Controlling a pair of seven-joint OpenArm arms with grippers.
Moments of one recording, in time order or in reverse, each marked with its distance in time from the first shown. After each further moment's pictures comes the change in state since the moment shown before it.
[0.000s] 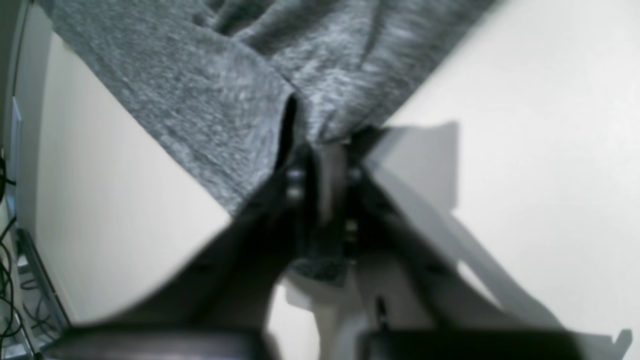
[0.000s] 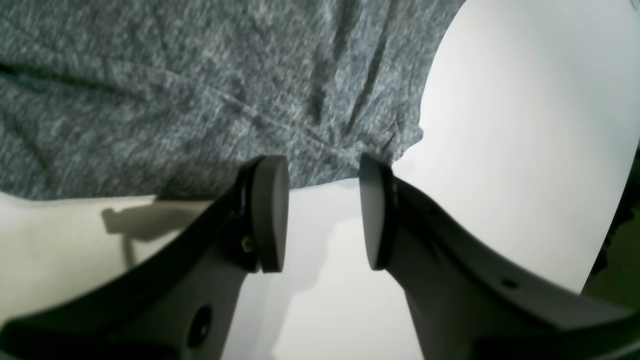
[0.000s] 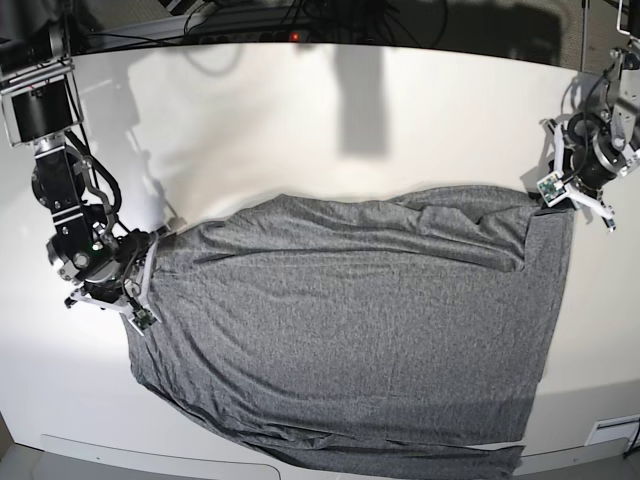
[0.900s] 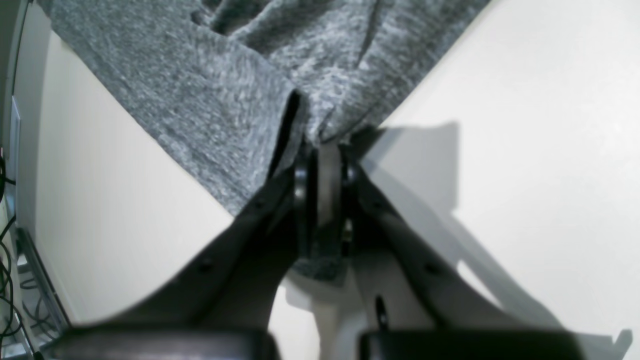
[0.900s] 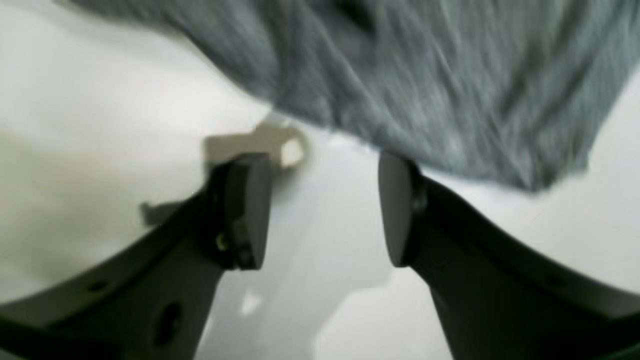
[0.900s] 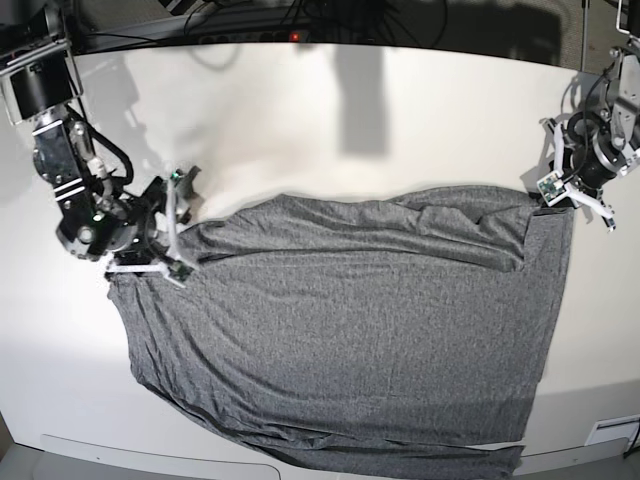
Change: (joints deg) left arm 0.0 0.0 0.0 0.0 0.0 -0.1 0.2; right arm -5.3 1.2 -3.4 6.3 5.7 14.0 -3.2
